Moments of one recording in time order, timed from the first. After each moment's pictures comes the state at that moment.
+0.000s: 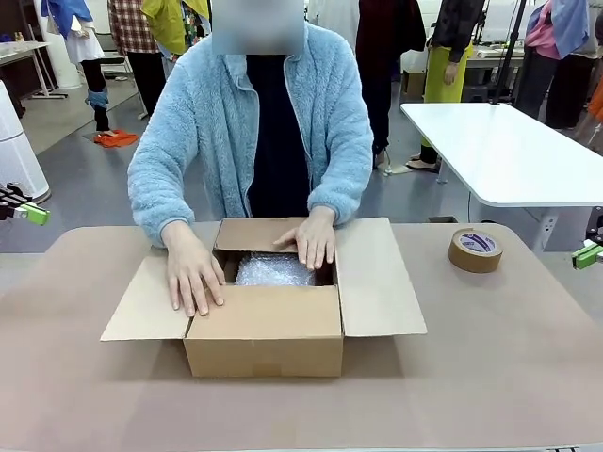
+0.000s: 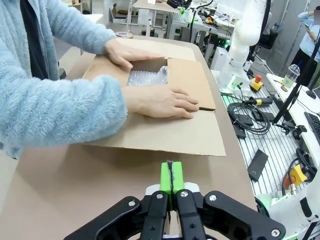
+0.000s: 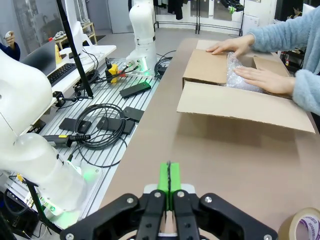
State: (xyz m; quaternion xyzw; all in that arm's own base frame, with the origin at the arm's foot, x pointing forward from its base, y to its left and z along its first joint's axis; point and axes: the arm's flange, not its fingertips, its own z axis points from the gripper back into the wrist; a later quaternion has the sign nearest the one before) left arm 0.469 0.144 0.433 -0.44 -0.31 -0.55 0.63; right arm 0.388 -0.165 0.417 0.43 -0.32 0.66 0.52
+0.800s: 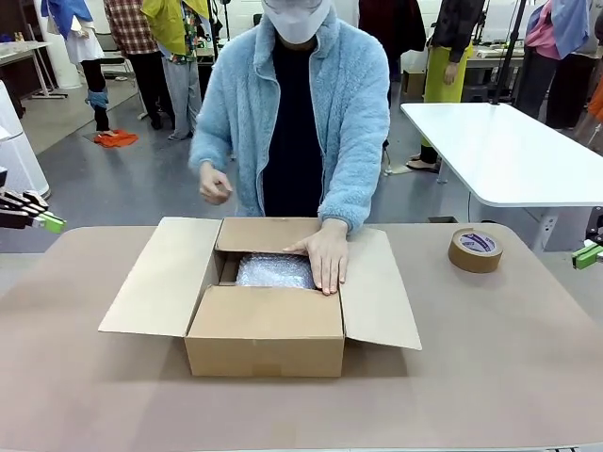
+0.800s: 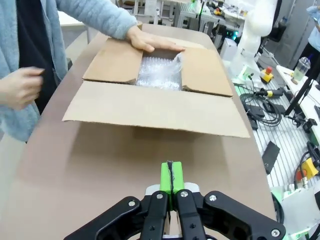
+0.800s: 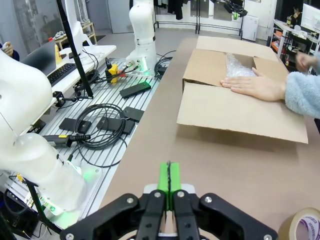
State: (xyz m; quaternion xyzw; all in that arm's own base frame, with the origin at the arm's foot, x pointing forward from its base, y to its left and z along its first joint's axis) left arm 0.489 0.134 0.406 -0.42 -0.31 -0.56 0.65; right arm 0.388 -0.165 0.416 0.43 -0.32 0.66 0.52
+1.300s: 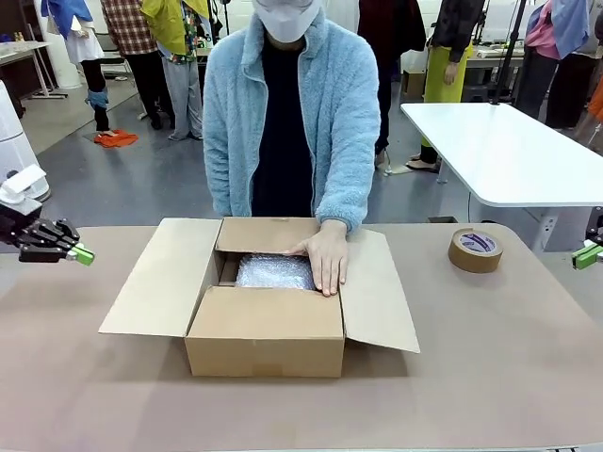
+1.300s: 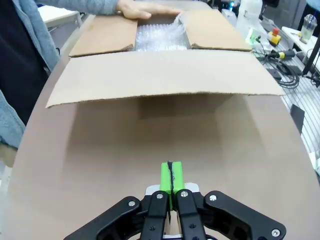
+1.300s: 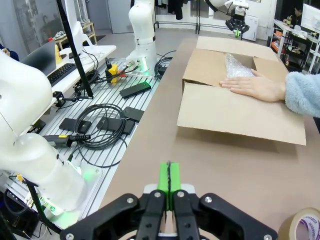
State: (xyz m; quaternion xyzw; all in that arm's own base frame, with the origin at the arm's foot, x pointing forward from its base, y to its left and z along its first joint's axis) left arm 0.500 0.106 0.335 -0.36 -0.31 -0.63 0.62; right arm 0.388 -0.164 0.416 0.43 -0.32 0.66 0.52
